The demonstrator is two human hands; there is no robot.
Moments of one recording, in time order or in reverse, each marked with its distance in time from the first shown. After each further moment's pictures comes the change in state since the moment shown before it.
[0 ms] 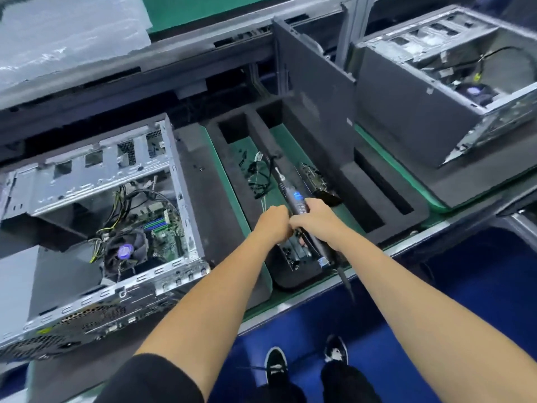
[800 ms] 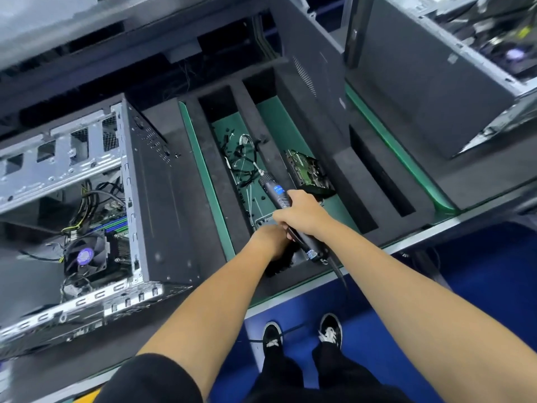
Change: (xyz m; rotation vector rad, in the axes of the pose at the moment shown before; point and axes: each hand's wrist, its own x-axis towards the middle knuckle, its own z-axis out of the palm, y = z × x) left_hand 0.042 0.015 0.063 0.586 -0.355 0.222; right_hand 0.061 0.027 -0.026 -0.073 -0.153 -0.016
